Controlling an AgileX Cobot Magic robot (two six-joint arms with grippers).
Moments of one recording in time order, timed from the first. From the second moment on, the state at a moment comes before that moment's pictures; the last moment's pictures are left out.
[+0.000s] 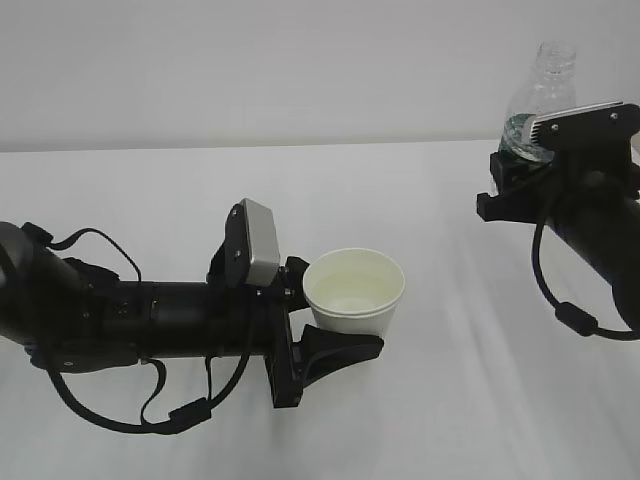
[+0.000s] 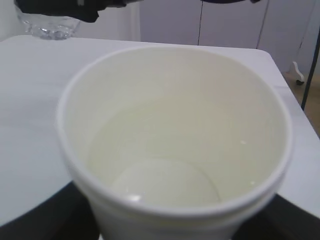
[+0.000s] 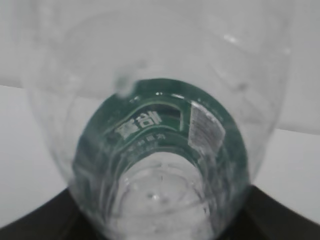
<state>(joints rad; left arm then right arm) -0.53 2.10 -0.82 0.96 -1.14 -0.33 0.23 1.83 -0.66 0.16 -0.89 -0.27</state>
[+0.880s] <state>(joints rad) -0.53 2.10 -0.82 0.96 -1.14 -0.33 0.23 1.94 -0.66 0.16 -0.89 -0.19</state>
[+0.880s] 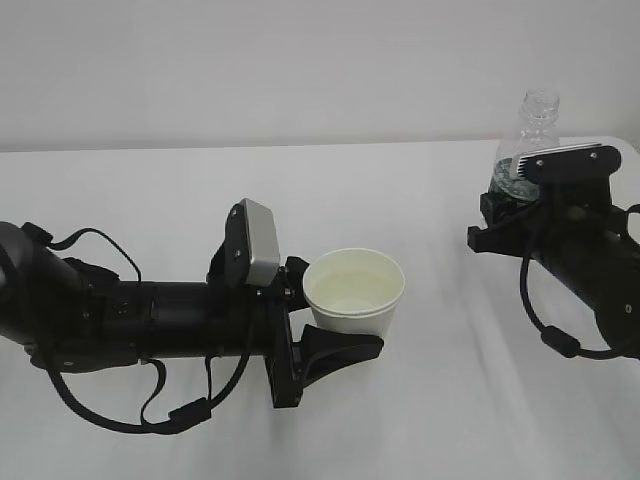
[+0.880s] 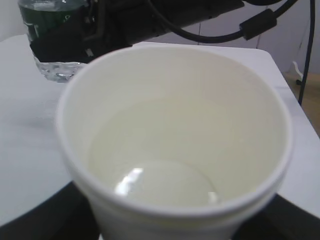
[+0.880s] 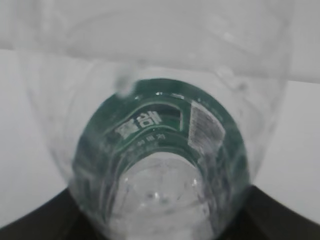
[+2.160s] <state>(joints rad) -0.53 2.10 -0.82 0.89 -1.13 -0.33 0.23 2.05 -0.66 0.15 -1.00 -0.16</state>
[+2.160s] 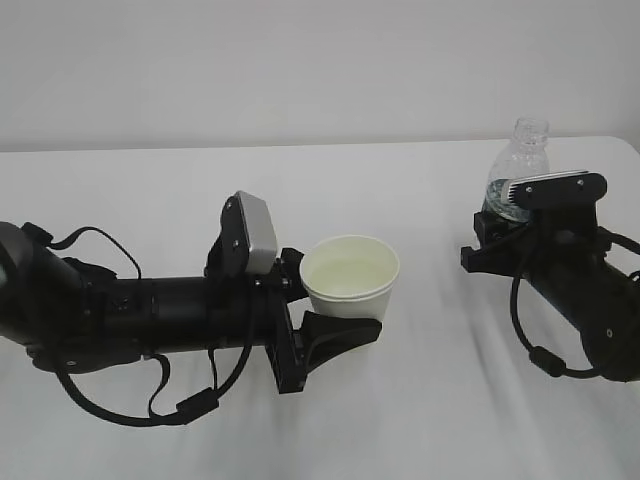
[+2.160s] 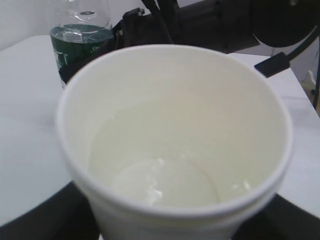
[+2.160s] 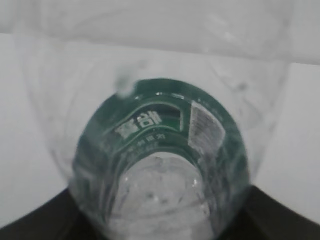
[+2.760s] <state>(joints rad) -0.53 2.10 -0.82 0.71 -1.13 -0.33 0.23 2.05 -0.66 0.14 -1.00 -0.16</state>
